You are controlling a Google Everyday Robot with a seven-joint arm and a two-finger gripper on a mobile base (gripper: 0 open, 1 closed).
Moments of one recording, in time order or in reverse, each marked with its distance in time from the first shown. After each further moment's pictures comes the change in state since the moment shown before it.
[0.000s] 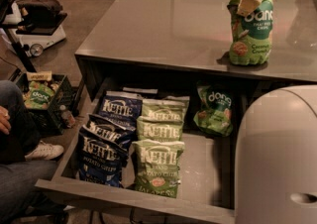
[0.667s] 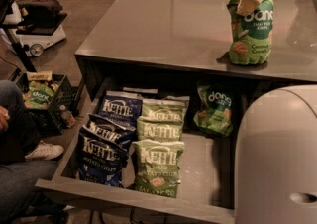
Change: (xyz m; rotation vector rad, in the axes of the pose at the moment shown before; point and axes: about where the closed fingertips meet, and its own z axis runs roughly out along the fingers) arm 0.000 0.000 0.000 0.000 0.000 0.000
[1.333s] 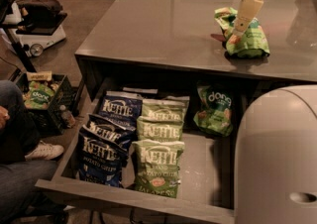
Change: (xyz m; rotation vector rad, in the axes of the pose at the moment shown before) arm 0.000 0.000 0.000 0.000 0.000 0.000
